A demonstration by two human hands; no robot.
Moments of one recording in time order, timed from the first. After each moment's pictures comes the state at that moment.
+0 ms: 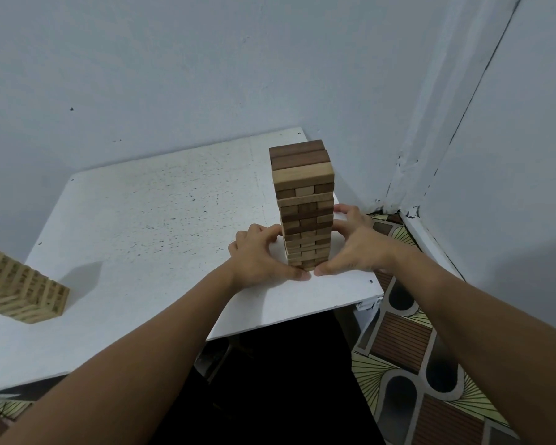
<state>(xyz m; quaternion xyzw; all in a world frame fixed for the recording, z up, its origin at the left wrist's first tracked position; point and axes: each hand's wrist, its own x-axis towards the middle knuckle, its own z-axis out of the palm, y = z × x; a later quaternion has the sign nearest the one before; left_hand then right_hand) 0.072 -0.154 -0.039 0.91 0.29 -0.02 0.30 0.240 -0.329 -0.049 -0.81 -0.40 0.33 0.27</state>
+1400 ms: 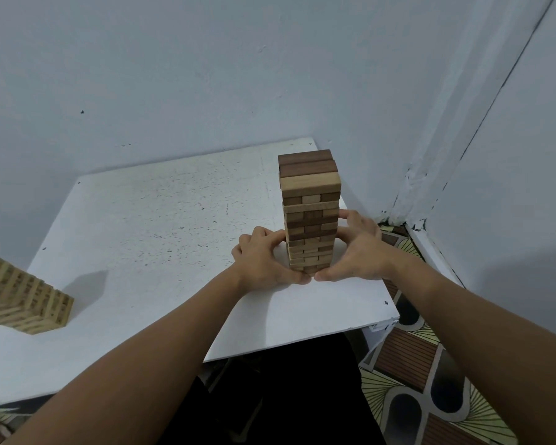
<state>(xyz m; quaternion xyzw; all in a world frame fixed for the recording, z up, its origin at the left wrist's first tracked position) 0.081 -0.129 -0.037 0.91 0.29 -0.01 0.31 0.238 -0.302 -0.036 -0.84 -0.42 0.26 0.23</state>
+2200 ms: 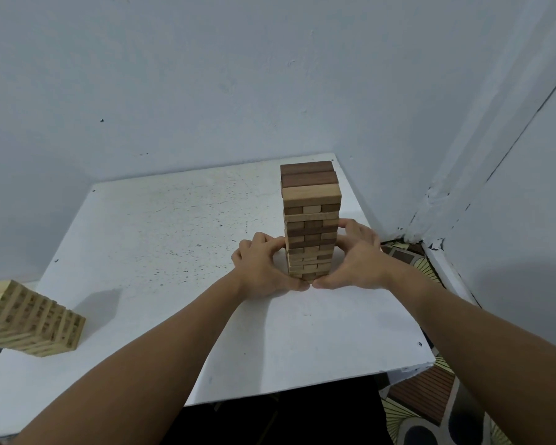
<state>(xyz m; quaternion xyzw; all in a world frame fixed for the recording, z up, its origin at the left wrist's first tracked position) 0.086 -0.070 -0.037 0.90 0.30 0.00 0.31 0.244 -0.240 -0.033 -0.82 -0.45 0.26 0.25</state>
